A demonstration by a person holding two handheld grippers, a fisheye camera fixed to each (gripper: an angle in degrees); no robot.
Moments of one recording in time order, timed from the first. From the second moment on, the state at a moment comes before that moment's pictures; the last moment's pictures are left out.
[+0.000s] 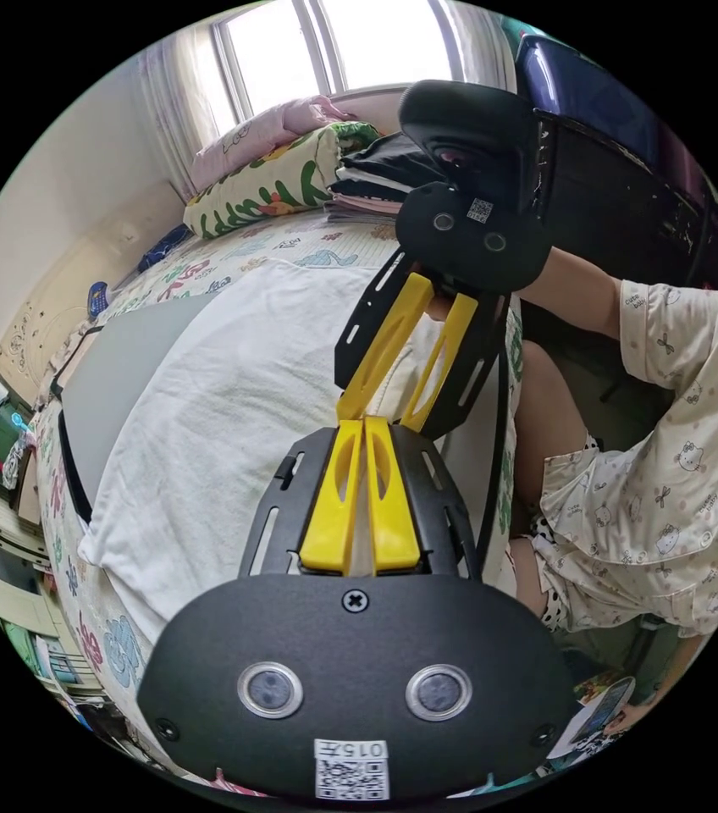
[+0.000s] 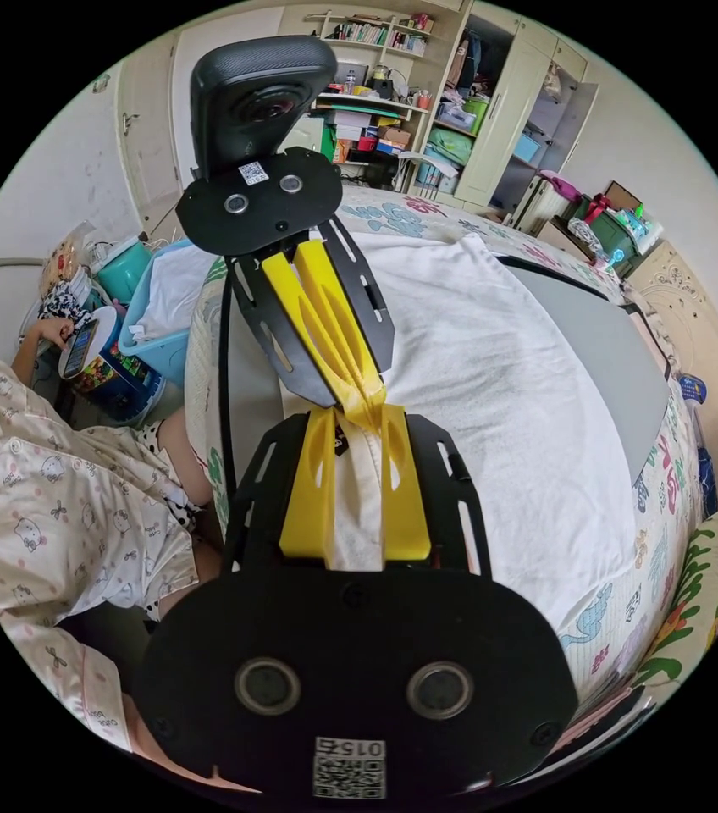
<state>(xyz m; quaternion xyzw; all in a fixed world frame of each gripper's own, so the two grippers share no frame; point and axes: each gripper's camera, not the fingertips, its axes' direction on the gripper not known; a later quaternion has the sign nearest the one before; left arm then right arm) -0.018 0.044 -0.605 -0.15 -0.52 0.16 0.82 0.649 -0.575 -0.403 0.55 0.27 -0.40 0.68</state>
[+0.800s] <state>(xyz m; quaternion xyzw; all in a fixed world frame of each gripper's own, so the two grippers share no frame) -0.022 0.170 -0.599 -0.14 -0.60 0.21 0.76 0.650 -0.560 -0.401 0.56 0.28 -0.39 0.67</state>
